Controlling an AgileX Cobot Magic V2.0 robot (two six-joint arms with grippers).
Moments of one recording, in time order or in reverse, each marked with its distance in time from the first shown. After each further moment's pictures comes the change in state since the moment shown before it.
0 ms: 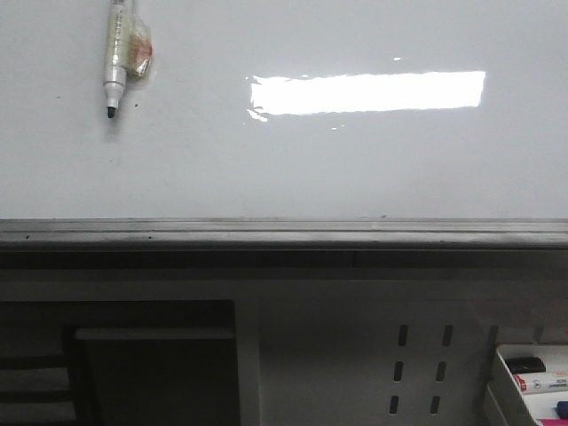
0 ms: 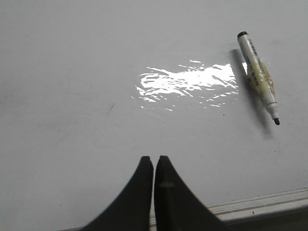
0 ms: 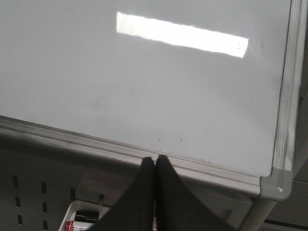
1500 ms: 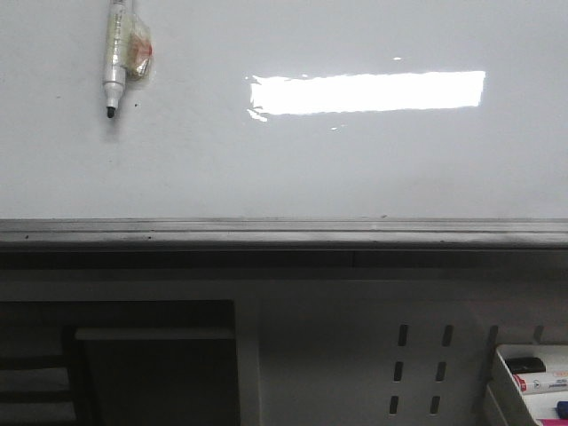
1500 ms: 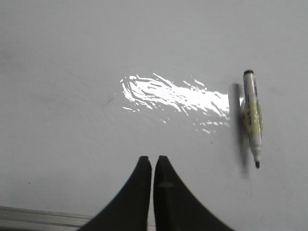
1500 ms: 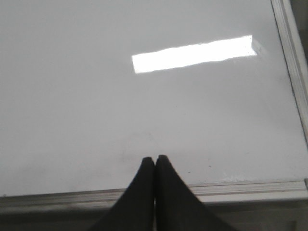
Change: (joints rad) left arm 0.000 0.000 0.000 -0.336 -0.033 -0.002; right arm 0.000 0.000 0.000 0.410 -0.119 0.000
